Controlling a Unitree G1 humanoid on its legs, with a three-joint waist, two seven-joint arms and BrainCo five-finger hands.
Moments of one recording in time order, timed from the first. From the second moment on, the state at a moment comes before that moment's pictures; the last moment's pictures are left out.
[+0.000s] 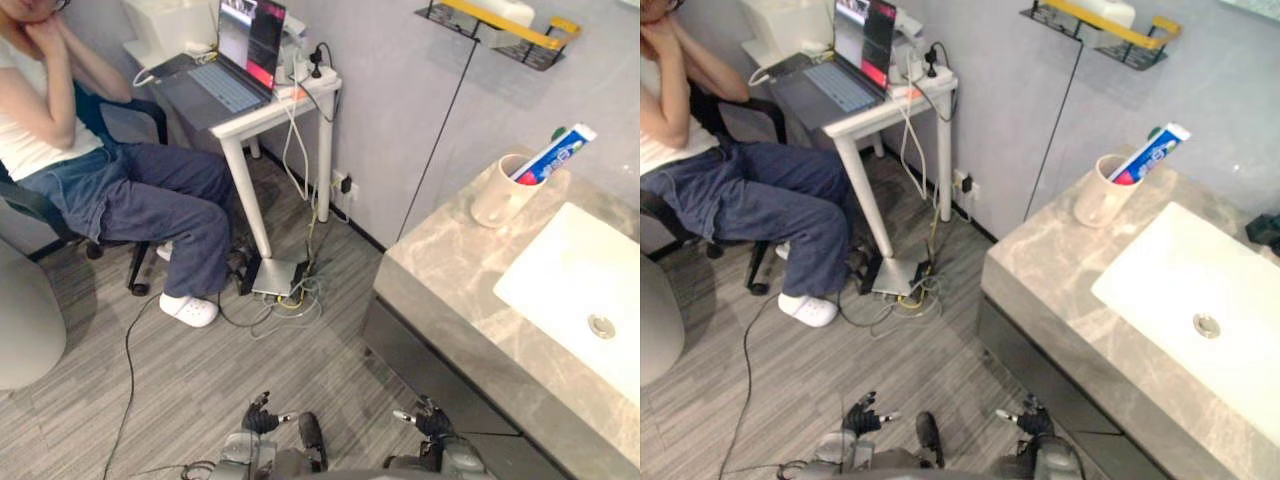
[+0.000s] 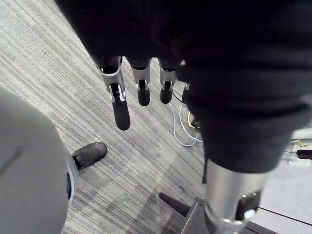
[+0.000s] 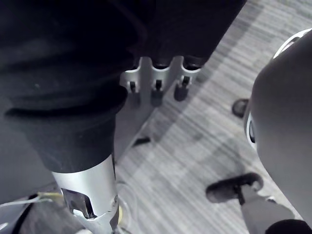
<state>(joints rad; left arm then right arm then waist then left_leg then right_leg) 0.05 0.09 -0.12 0.98 -0.01 -0.09 0.09 0.06 -0.01 -0.10 0.93 0.06 -0.07 -0.02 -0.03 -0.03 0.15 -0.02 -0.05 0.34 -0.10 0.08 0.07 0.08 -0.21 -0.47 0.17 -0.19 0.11</state>
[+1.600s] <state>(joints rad) 0.03 0.08 -0.15 0.99 -0.03 -0.09 0.06 0.00 -0.02 0.01 0.92 0.05 -0.07 0.00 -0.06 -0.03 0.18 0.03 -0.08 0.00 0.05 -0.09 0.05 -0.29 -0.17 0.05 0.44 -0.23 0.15</state>
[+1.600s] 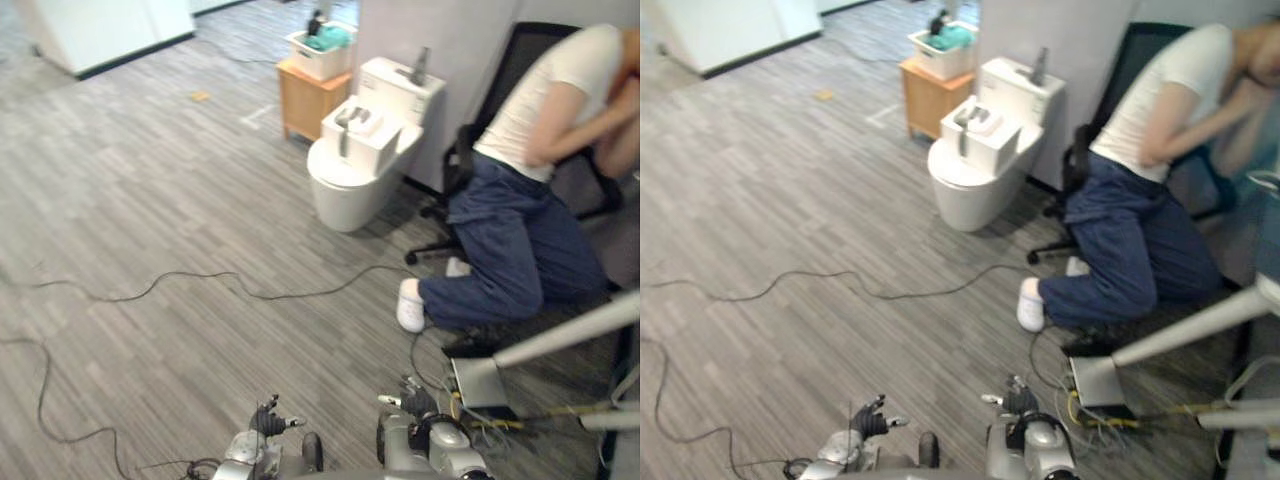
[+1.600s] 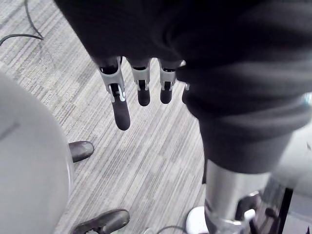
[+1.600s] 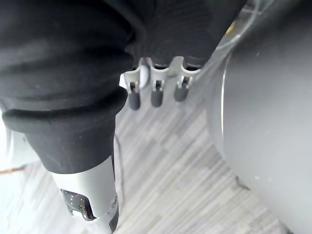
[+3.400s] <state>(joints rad) 0.08 0.09 -0.03 1.03 0.01 -0.05 0.05 0.01 -0.05 0.00 1.04 -0.03 -0.06 -0.02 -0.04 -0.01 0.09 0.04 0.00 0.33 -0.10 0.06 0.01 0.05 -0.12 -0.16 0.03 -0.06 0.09</state>
